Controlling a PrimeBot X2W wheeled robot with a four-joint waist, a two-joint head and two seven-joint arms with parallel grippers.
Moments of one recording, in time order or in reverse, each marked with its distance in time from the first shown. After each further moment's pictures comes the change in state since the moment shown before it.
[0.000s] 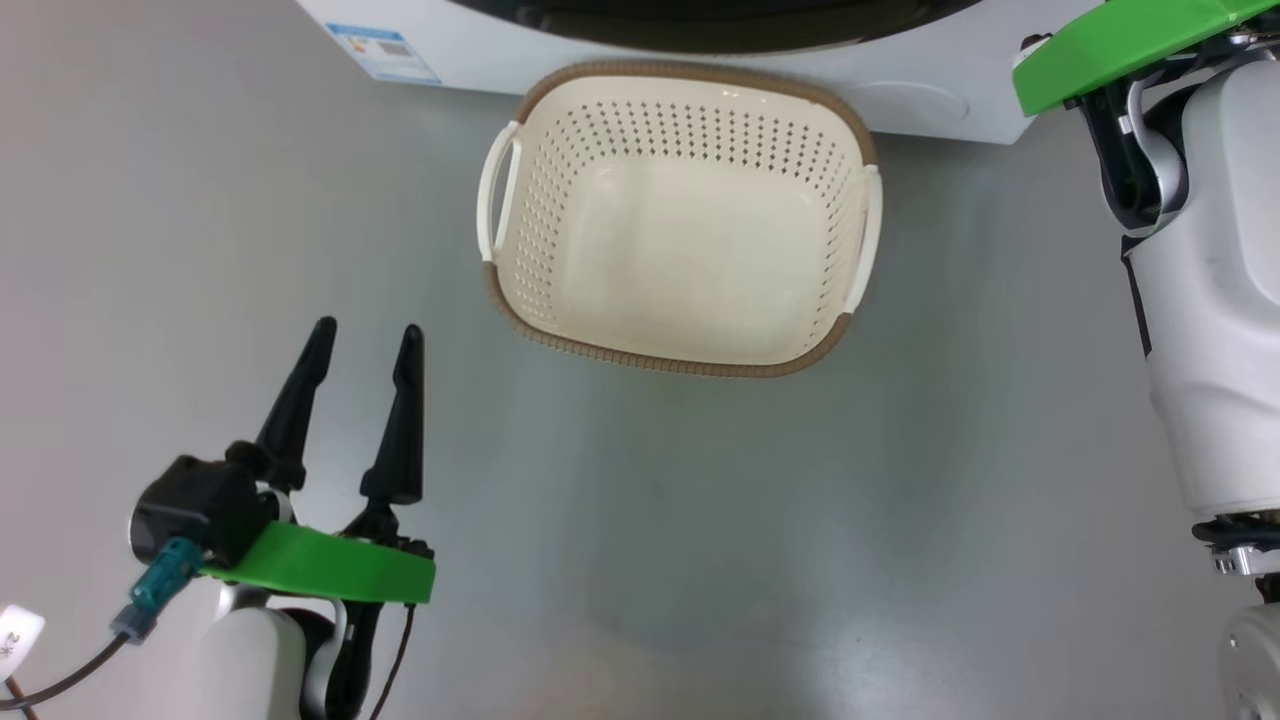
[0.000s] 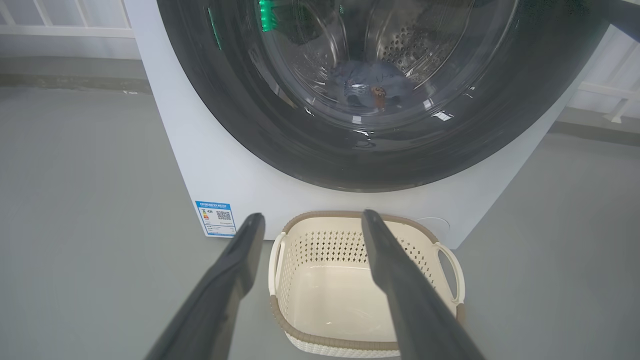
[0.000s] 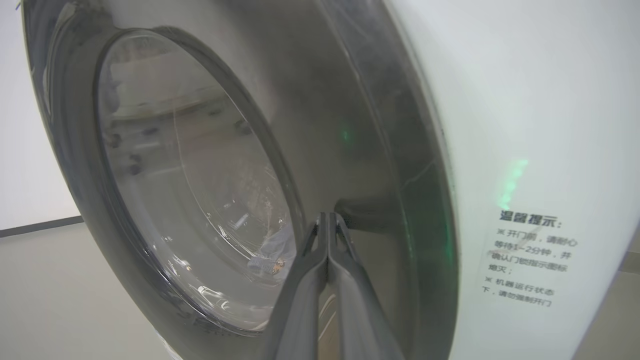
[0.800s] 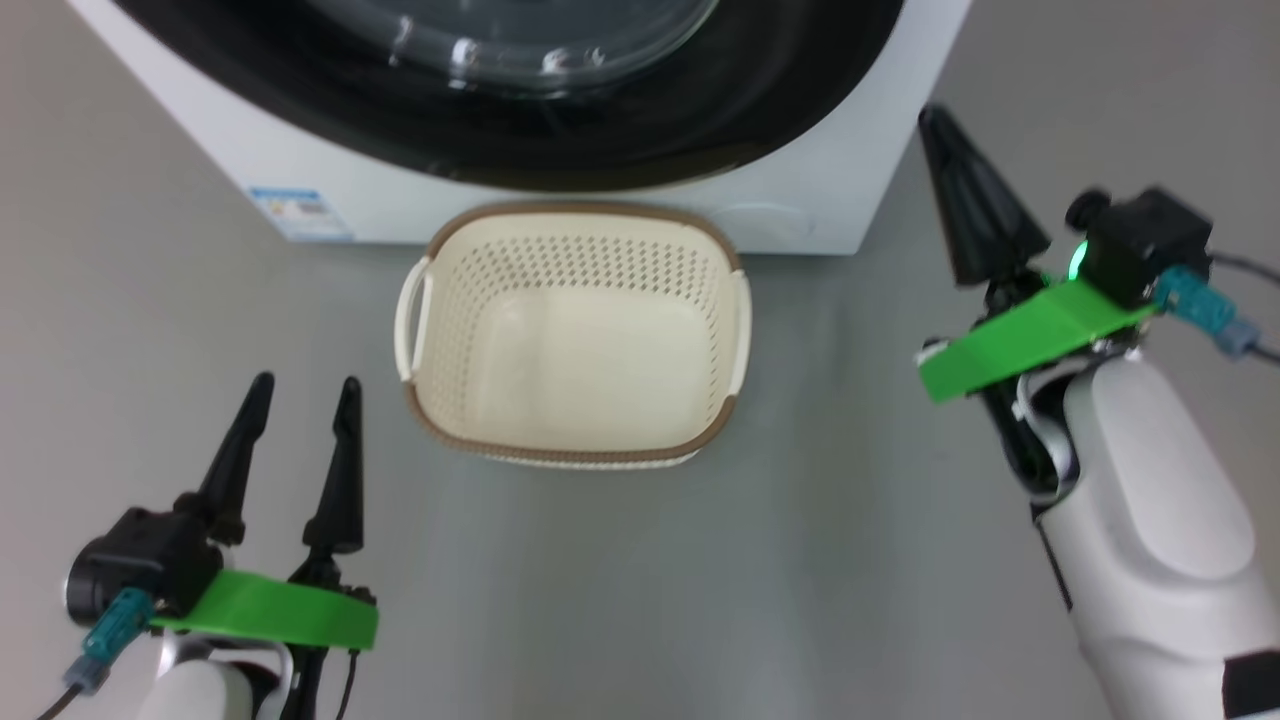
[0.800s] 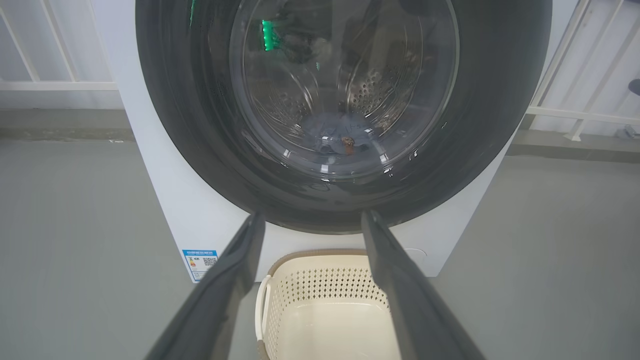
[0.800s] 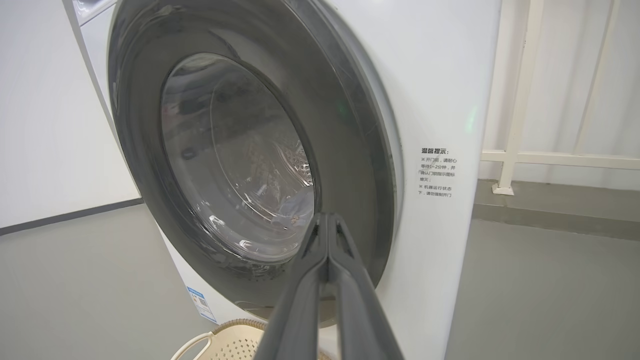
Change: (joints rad) left arm 0.079 0.056 0.054 -0.008 0.021 0.000 0.000; right arm 0.430 0.028 0.082 -0.231 0.106 -0.002 0.000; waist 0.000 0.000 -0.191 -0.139
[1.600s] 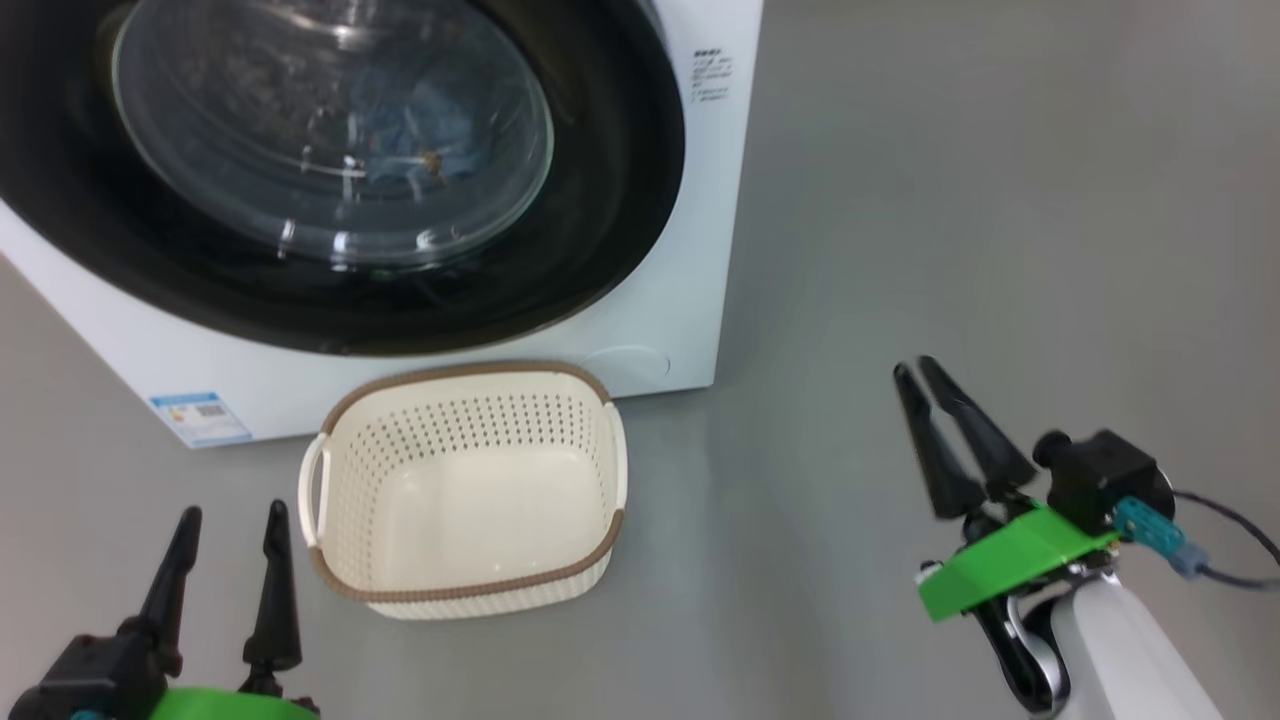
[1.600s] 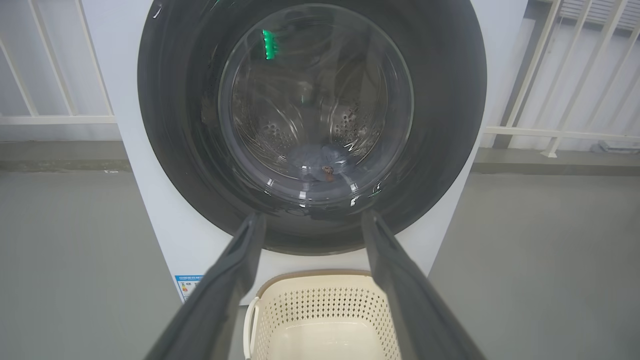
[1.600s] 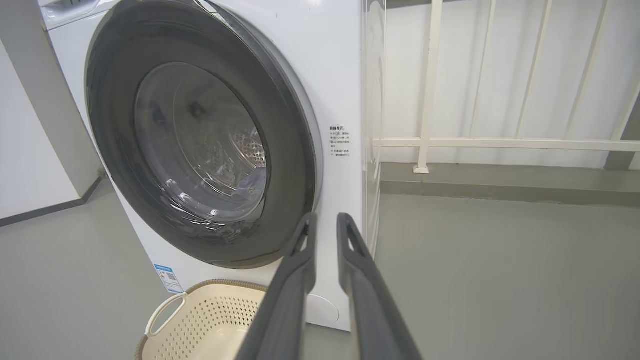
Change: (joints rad) left arm 0.198 -0.010 0.132 -0.026 0.047 0.010 0.000; right arm 0.377 0.026 -0.014 -0.118 -0.019 -0.004 0.001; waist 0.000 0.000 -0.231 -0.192
